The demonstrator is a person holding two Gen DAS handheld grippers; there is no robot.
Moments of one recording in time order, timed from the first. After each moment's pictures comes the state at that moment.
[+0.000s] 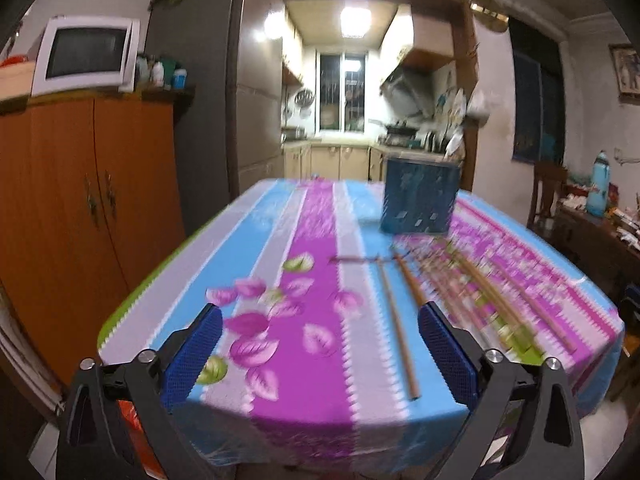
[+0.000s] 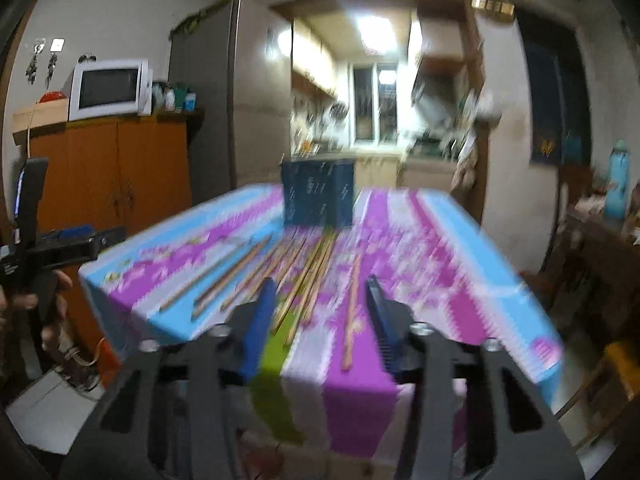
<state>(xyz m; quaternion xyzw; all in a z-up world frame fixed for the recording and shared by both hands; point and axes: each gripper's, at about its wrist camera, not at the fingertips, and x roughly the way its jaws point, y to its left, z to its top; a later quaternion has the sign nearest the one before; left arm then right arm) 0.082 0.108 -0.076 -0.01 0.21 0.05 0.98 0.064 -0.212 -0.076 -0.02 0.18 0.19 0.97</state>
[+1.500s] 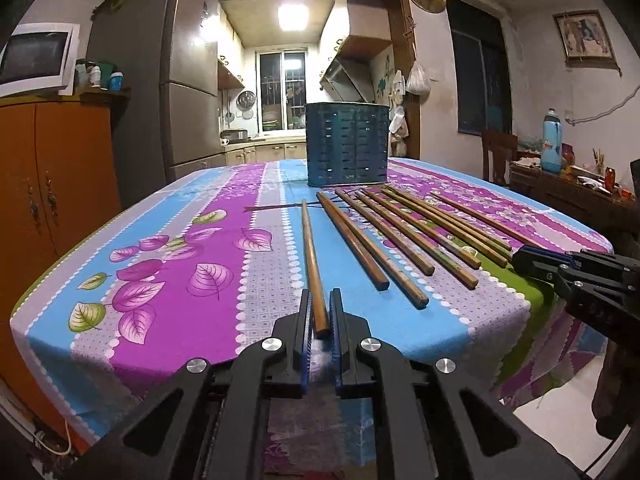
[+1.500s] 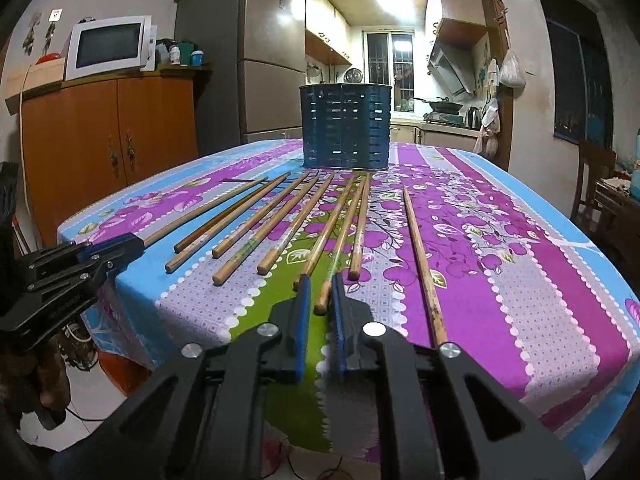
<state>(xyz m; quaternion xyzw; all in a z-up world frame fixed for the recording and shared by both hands) 0.091 0.049 -0.159 0.03 0.19 -0.04 0.98 0.107 -0.164 -0.144 -0.03 0.21 0.19 0.96</state>
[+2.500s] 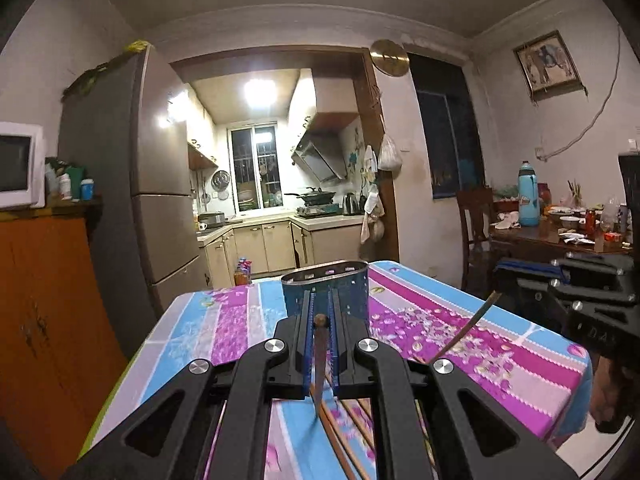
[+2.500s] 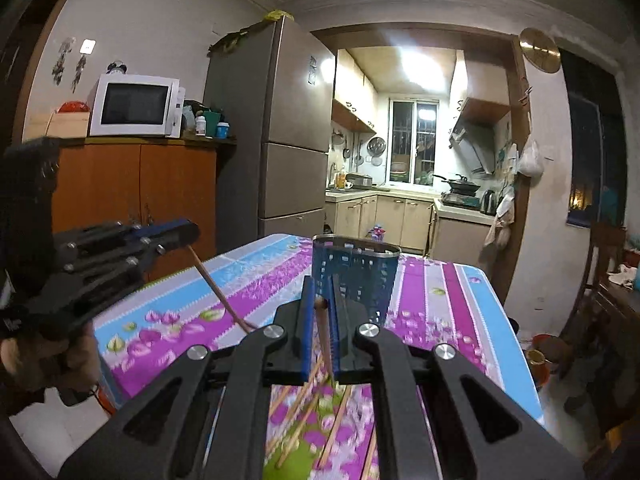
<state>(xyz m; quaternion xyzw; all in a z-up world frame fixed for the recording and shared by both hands) 0.146 0.022 0.023 0.07 0.07 -0.09 0.99 0.140 -0.172 0.031 -0.06 0.10 0.24 0.96</state>
